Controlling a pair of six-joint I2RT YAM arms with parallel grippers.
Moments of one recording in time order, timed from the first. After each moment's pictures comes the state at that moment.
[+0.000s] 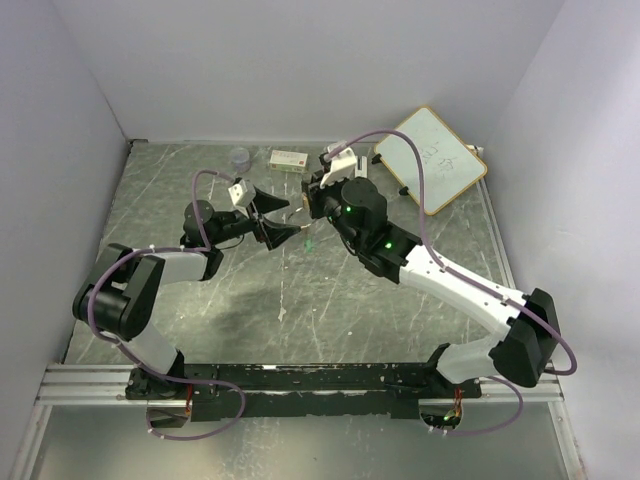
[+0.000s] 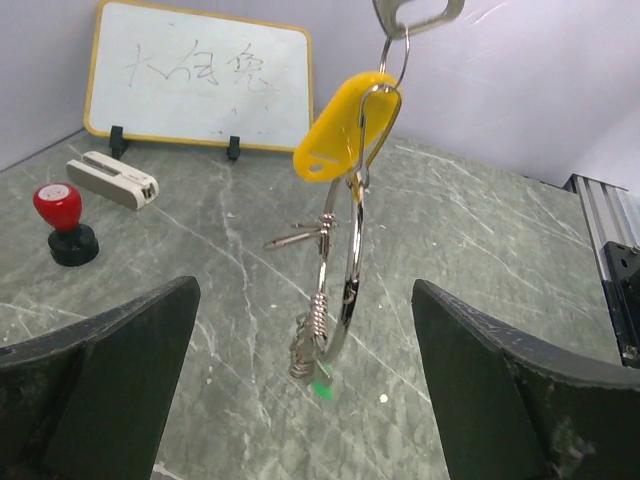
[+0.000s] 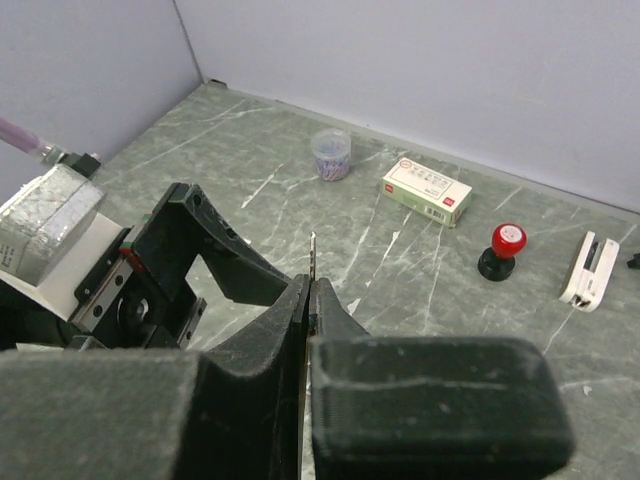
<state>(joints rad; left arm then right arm) -0.36 1.64 0.65 1.18 0.86 -0.28 0.87 1.35 1.15 0.15 0.32 0.09</state>
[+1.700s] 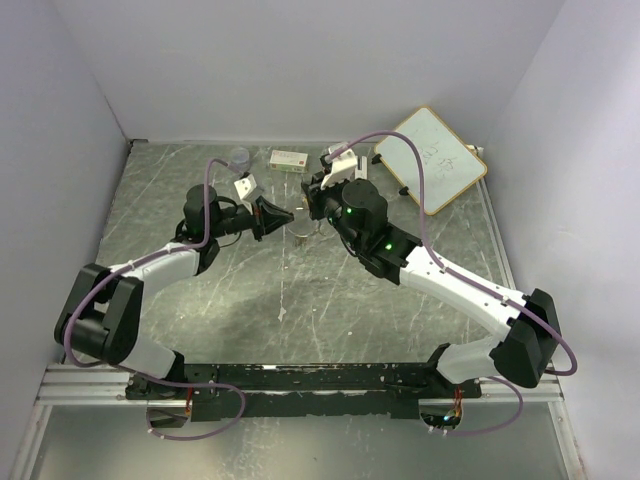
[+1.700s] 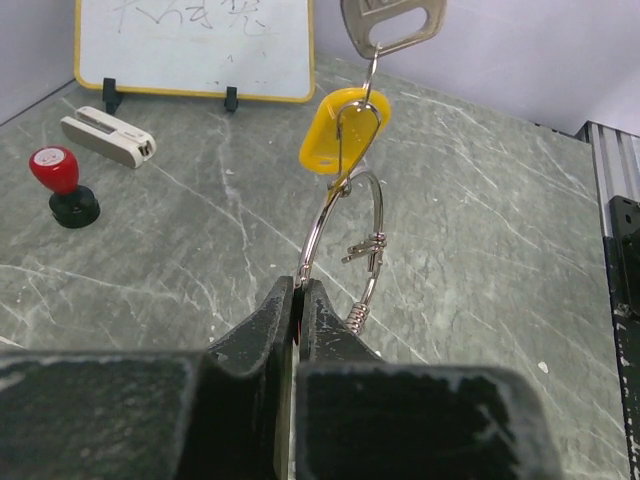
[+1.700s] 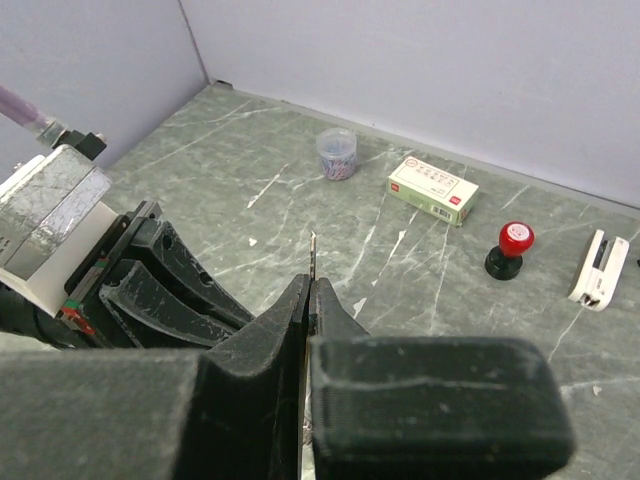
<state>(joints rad) -0.37 1.49 0.74 0.72 0.86 -0.09 0.87 1.35 1.13 0.16 0.31 0.10</state>
